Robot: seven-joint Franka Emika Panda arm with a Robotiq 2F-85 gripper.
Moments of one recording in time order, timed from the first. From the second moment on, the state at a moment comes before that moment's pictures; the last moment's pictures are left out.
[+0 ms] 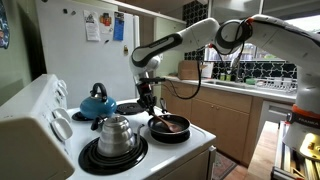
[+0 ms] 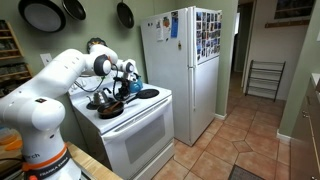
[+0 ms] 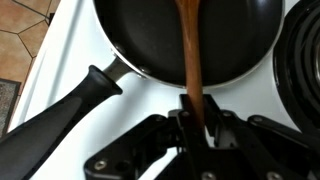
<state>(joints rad) 0.28 1.01 0.15 -0.99 0.08 1.57 0.32</state>
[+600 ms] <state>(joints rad) 0.30 1.00 0.15 -0.97 0.08 1.57 0.35</state>
